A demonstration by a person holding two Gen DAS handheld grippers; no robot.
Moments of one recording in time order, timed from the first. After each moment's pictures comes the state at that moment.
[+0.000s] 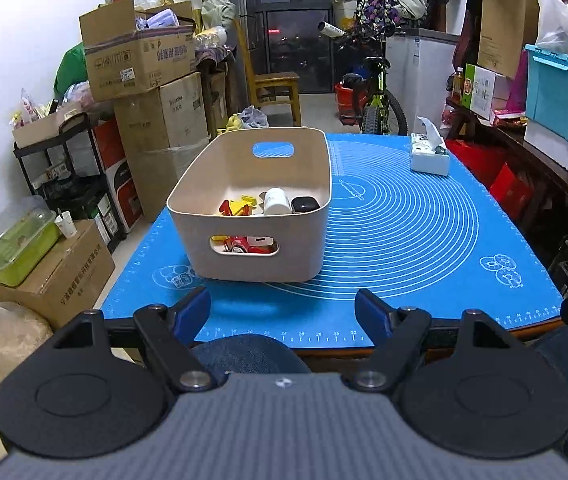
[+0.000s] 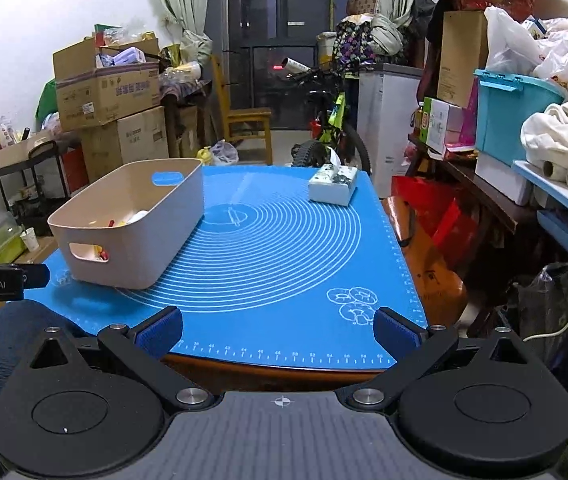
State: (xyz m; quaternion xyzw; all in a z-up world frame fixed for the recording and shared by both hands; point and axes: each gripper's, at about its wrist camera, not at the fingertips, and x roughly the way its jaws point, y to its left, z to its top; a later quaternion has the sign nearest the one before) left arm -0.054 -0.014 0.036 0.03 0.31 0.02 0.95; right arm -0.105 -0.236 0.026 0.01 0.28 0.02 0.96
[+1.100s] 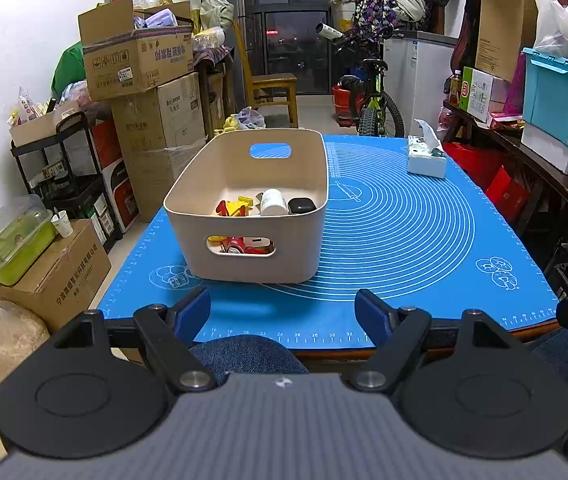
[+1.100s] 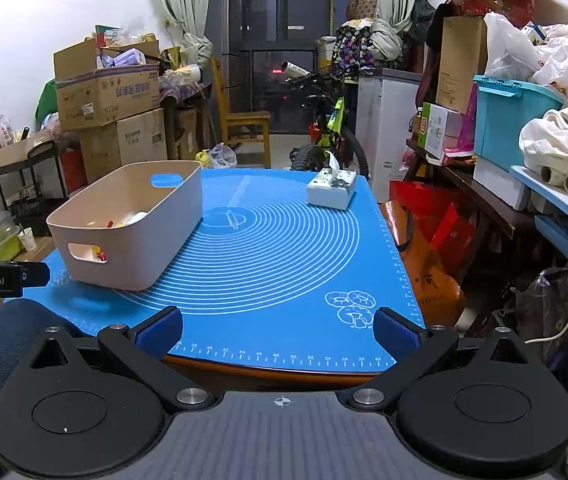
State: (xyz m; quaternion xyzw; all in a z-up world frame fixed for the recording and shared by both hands) left arm -0.055 -0.017 0.034 0.03 0.30 0.01 0.95; right arm -0.106 -0.239 0.031 0.00 0.28 0.02 0.96
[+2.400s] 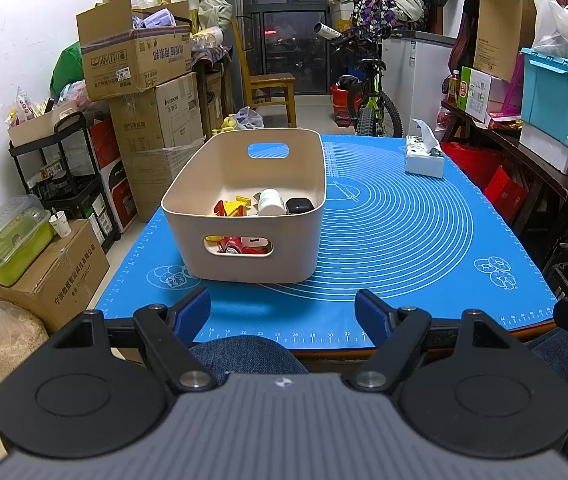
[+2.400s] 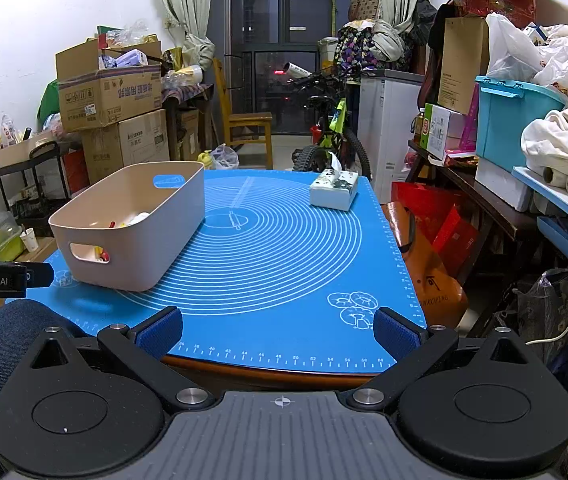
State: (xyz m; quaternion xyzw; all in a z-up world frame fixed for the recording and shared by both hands) left arm -0.055 -0.017 0.033 0.03 0.31 0.01 0.95; right arm -0.104 -0.237 0.031 0.00 0.27 0.02 0.96
